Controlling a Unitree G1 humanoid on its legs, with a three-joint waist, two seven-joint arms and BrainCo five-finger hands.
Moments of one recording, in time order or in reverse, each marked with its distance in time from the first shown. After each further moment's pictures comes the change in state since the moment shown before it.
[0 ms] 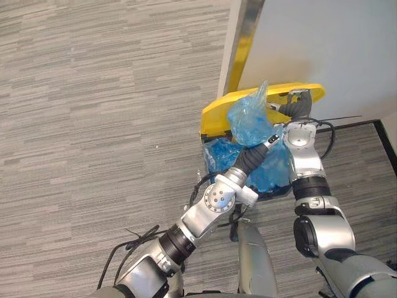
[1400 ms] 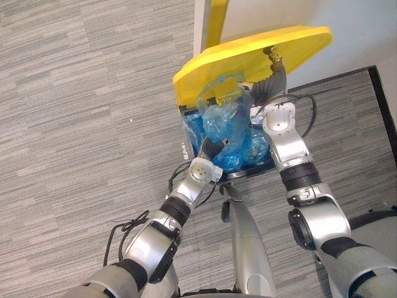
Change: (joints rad) left arm -0.211 -0.024 0.311 0.556 0.224 0.125 0.079; right arm -0.082 -0.002 0.241 -0.126 0.007 0.009 0.009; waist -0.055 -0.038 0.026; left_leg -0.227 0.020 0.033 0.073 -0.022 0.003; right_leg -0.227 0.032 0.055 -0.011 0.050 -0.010
